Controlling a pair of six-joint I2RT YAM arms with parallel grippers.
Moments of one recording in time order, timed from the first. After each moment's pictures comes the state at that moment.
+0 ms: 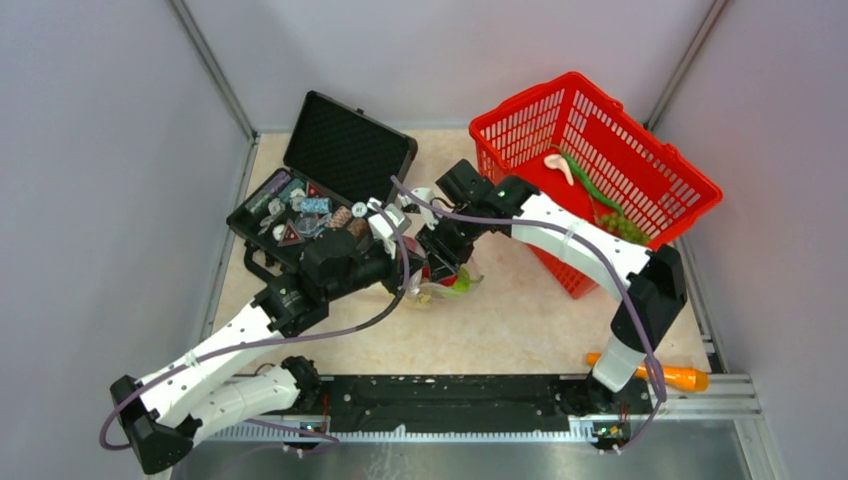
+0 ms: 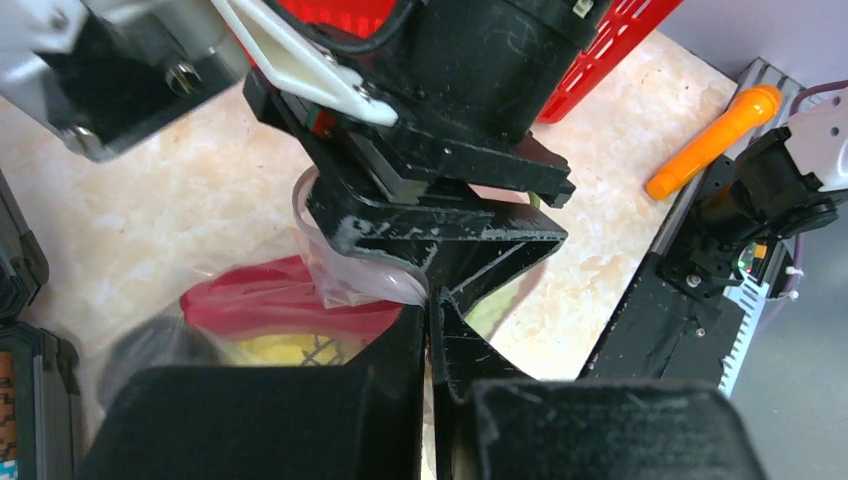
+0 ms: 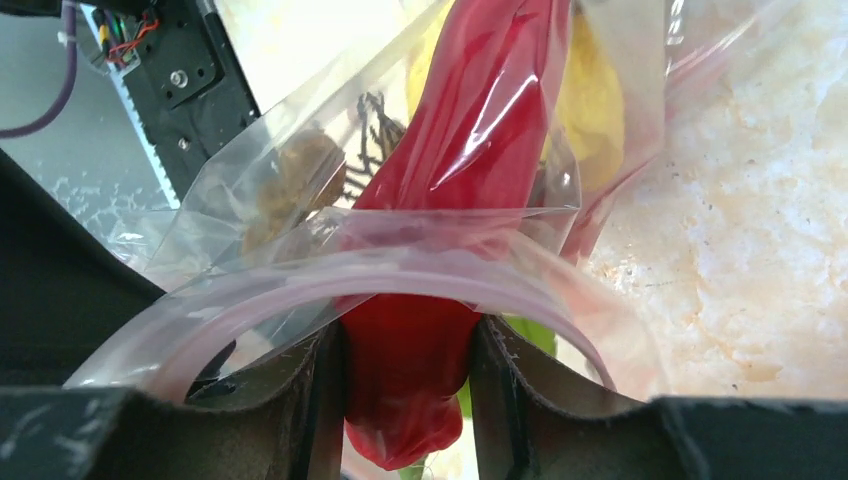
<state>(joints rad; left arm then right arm) -0.84 0.86 0.84 -0.24 0.16 -0.16 0.84 1.68 1.59 -0.95 -0.45 -0.14</state>
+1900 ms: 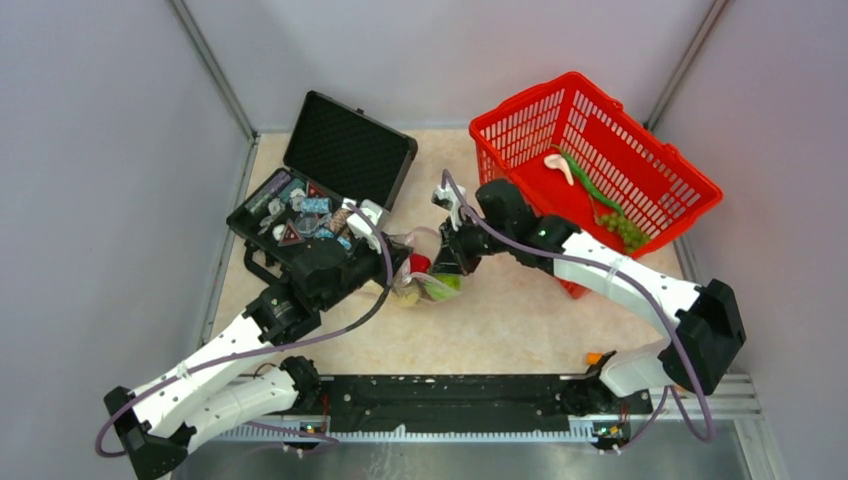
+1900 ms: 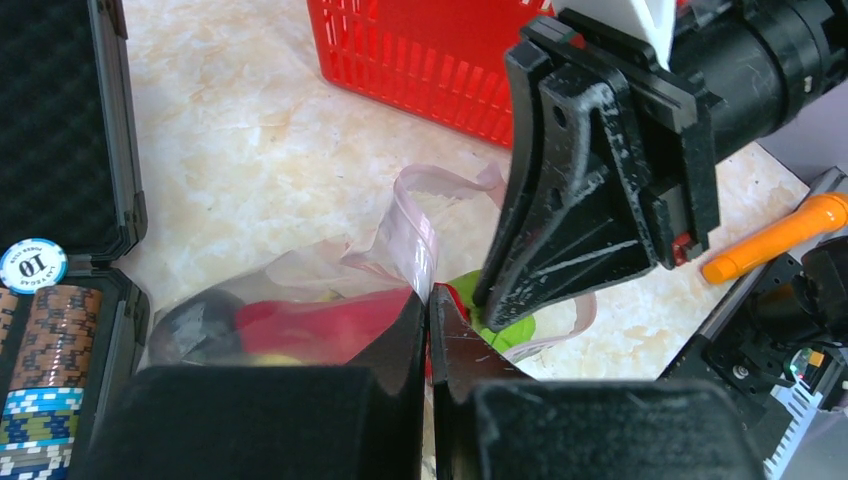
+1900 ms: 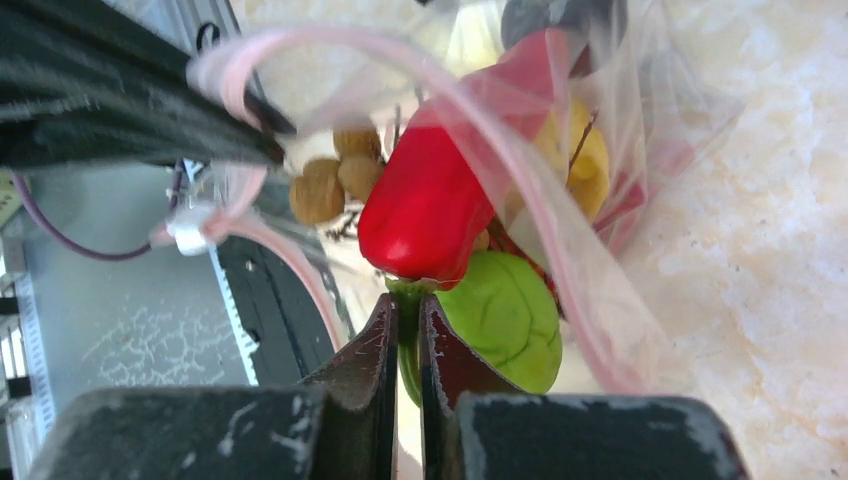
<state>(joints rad) -0.84 0.78 0.78 -0.20 -0.08 -0.23 0.80 1.38 1.14 -0.41 -0.50 0.14</state>
